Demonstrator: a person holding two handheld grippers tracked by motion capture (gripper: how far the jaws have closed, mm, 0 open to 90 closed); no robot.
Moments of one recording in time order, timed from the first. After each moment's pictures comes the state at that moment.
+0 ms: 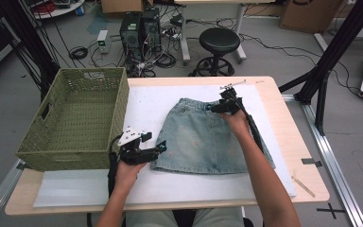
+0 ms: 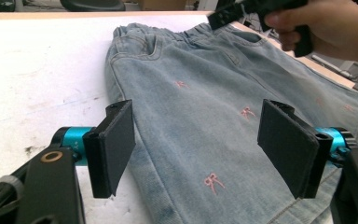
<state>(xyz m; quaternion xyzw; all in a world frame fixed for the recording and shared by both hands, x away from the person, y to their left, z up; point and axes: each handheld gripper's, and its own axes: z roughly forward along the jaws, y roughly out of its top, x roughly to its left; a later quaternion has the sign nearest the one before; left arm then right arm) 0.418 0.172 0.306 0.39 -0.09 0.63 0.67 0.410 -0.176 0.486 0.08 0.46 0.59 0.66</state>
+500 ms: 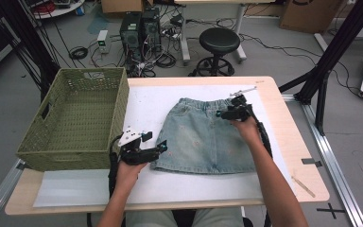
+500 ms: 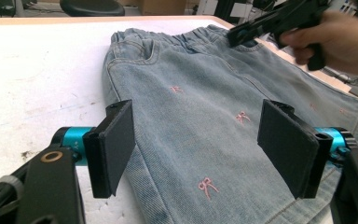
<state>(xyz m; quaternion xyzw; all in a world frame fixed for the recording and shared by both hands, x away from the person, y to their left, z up) 0.416 0.169 0.305 0.38 -0.09 0.62 0.68 0.417 -0.215 0.470 0.09 0.45 0.58 0.67</state>
